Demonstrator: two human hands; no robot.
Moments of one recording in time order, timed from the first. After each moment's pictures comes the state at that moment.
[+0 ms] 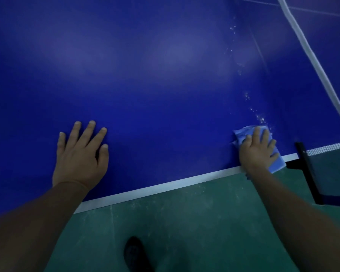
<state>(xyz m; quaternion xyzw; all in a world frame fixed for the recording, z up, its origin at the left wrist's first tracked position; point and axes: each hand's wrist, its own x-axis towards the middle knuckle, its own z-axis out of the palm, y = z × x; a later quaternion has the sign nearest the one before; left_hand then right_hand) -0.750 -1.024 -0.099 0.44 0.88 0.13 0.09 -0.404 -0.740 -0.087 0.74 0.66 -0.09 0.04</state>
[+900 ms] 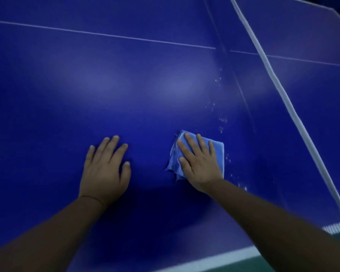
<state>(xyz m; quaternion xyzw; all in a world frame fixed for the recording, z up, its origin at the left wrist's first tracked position) -0.708 -0.813 -0.086 0.46 0.86 0.20 0.05 -0.510 -0.605 -0.084 0.29 0.95 -0.08 0.08</state>
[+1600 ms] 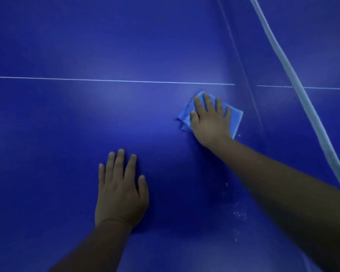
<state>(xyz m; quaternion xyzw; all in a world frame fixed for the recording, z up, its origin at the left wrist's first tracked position) -0.770 -0.573 -0.108 0.36 0.92 0.15 0.03 -0.726 -0.285 -0.095 0.40 0.91 -0.07 0.04</state>
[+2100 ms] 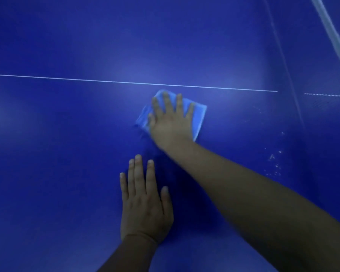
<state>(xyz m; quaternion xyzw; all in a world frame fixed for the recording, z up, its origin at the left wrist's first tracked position) -0.770 -0.571 -0.104 0.33 0.93 0.16 -0.01 -0.863 -0.393 -0.102 0.28 0.96 -0.10 0.01</state>
